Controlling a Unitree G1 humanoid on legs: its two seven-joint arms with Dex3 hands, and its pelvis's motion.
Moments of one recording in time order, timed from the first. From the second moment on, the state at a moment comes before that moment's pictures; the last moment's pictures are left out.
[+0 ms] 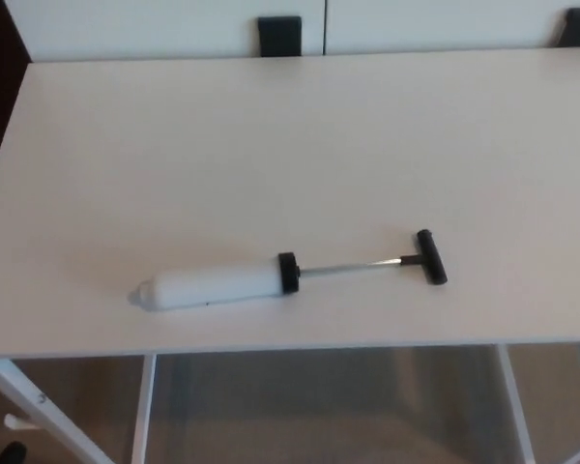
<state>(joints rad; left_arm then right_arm) 0.10 0.33 0.63 0.74 -0.61 0.30 -0.57 0.22 -0.28 -0.56 0.80 0.50 -0.08 0.61</state>
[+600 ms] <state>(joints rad) 0.15 0.32 0.61 0.64 -0.62 0.34 -0.55 0.22 -0.29 -0.55 0.80 0.48 -0.10 0.60</state>
